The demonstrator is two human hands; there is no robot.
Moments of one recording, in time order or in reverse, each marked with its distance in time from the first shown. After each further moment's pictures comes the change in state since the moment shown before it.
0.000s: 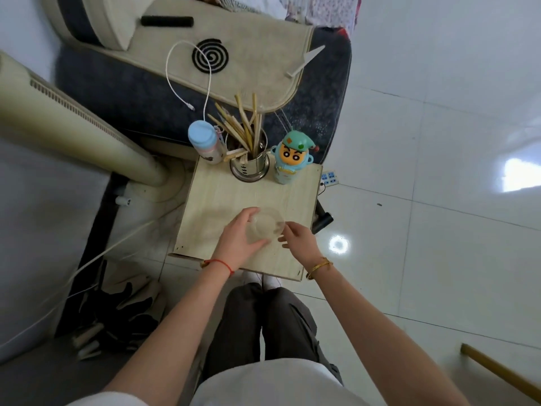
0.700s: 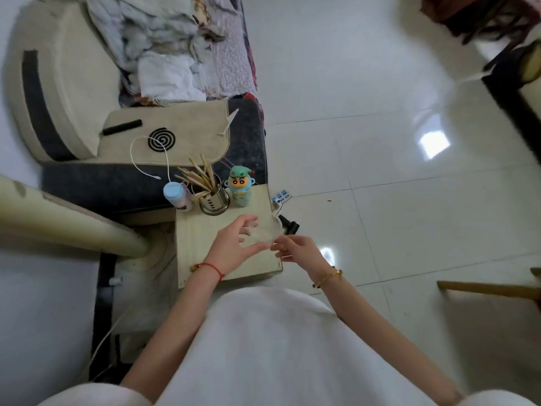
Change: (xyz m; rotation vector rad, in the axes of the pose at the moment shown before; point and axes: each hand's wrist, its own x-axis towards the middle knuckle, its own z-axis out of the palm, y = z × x) left_hand -0.114 0.167 -0.085 0.014 -0.269 0.236; right_hand -0.221 -0.055 -0.057 0.472 0.151 -0.006
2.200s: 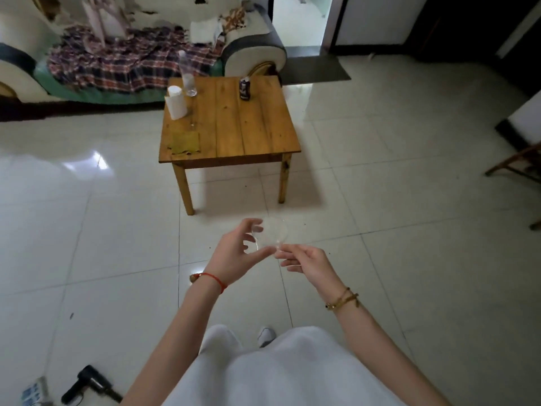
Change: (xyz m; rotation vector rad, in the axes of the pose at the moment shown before) left_hand -0.323 0.209 0.484 0.385 -1.293 0.938; right_hand -0.493 0.371 -0.165 0.933 1.377 -0.066
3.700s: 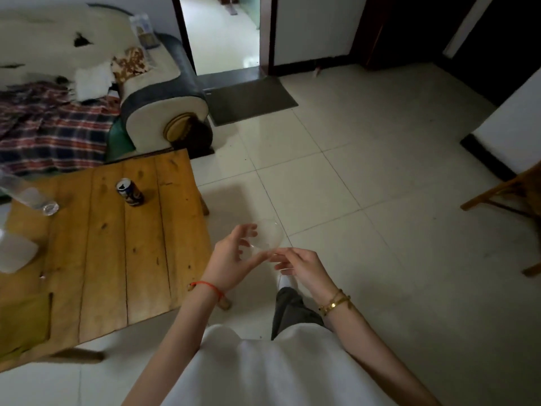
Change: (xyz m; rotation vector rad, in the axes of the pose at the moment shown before) left_hand 0.699 0.152 0.173 0.079 -0.163 0.128; right_hand 0.536 -0.231 -0.383 0.106 0.176 0.009
